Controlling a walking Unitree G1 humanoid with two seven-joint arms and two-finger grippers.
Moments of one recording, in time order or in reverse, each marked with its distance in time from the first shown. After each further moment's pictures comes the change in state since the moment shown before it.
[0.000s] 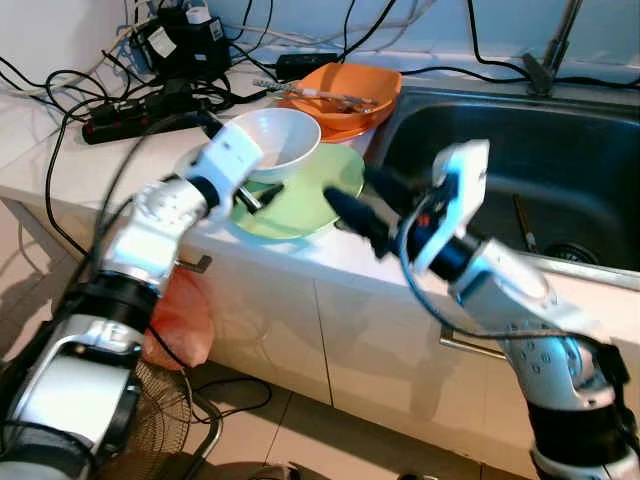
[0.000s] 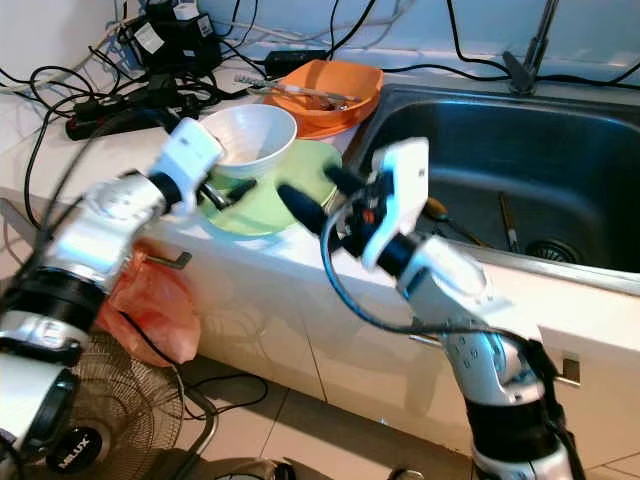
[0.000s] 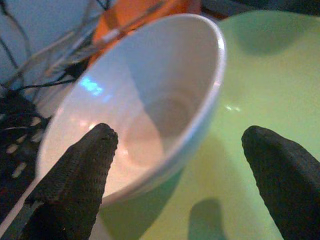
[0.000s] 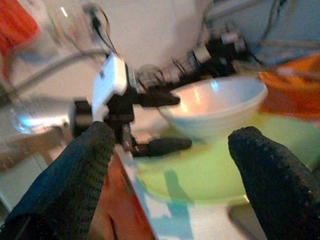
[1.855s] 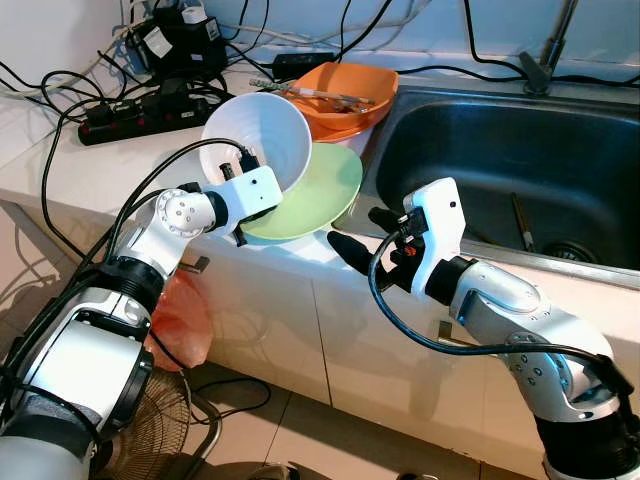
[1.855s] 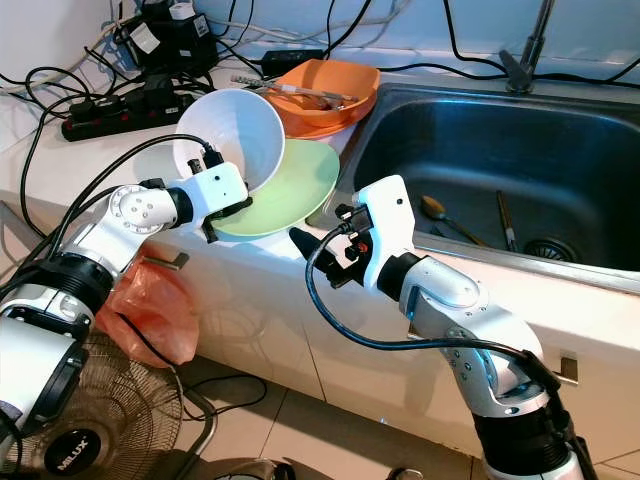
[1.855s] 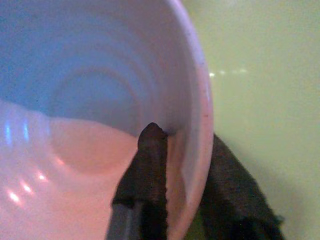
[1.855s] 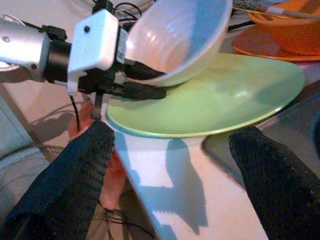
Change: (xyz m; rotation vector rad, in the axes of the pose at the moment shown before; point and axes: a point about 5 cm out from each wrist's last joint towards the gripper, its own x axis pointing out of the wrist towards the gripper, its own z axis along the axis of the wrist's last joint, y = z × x) left arm 0.008 -0.006 -0.019 0.346 0.096 -0.154; right arm -0.004 -0.003 -0.023 -0.086 0.201 -0.071
